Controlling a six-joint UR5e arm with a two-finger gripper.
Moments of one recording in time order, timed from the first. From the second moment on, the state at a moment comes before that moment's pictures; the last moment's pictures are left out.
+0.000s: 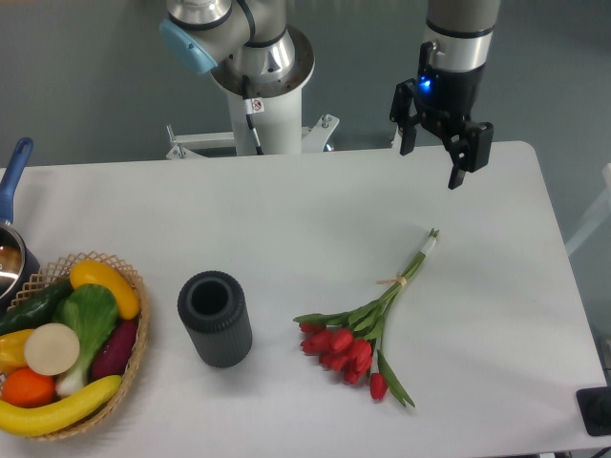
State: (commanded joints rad) arm 2.82 -1.58 -1.69 -1.22 1.35 1.72
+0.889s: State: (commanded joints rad) arm 2.75 -1.60 -1.76 -1.09 1.28 1.27
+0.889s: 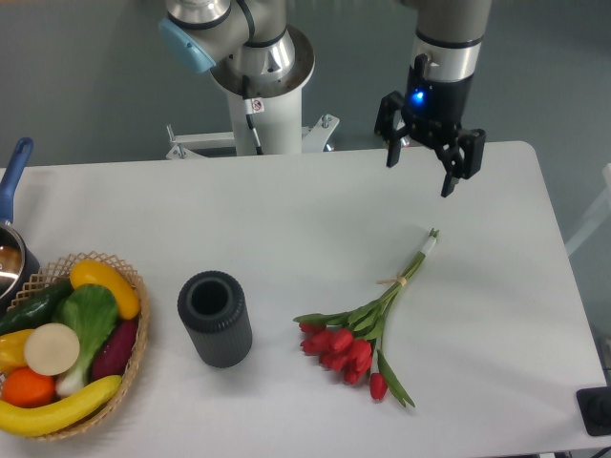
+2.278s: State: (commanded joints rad) arm 2.63 -1.92 -1.74 -0.89 1.37 1.09
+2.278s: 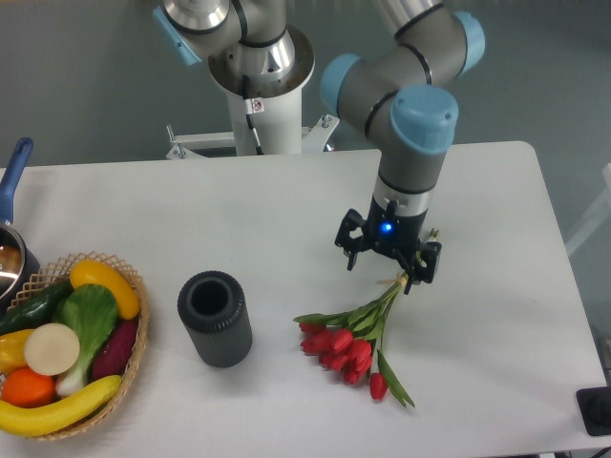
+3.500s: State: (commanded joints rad) arm 2.58 -2.09 -1.73 -0.77 1.39 1.11
